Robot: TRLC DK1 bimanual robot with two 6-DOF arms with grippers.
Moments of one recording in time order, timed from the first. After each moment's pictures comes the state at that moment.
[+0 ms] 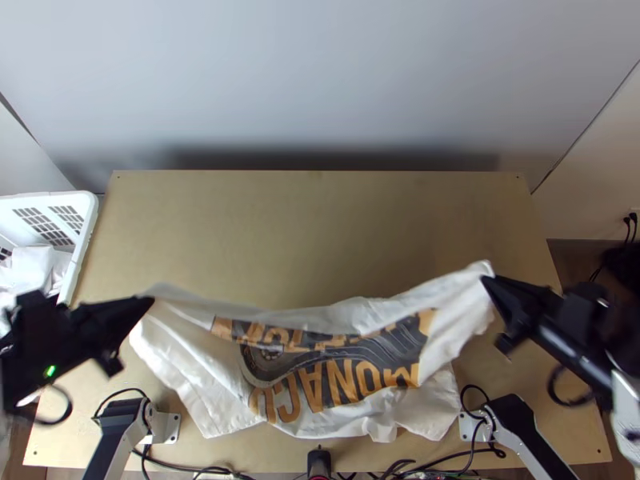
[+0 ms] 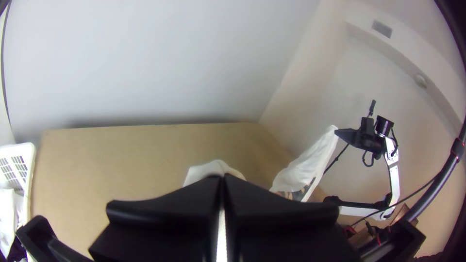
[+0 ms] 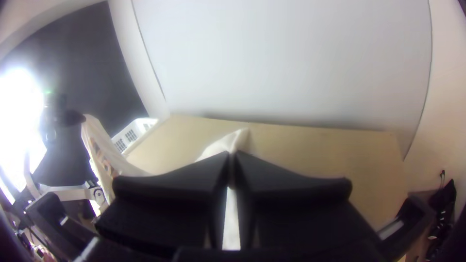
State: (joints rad) left arm 0.17 0.63 1.31 -1.15 0.77 0.00; right arm 0.30 0.58 1.11 -0.79 -0.30 0.18
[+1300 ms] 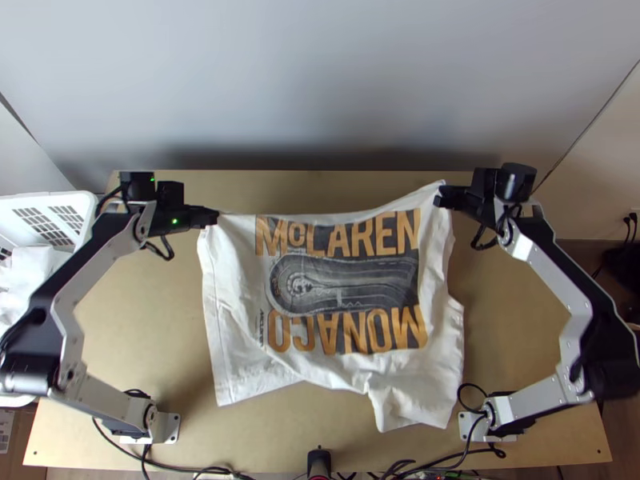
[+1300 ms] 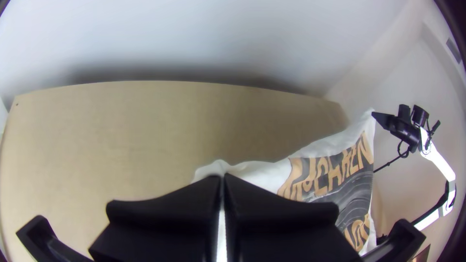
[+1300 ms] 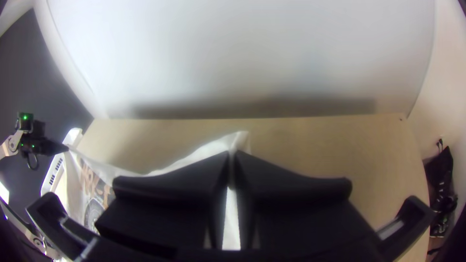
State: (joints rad) left arm -0.01 1.65 1.24 -0.33 0.48 -0.05; right arm 0.04 1.63 1.20 -0.06 -0.33 0.13
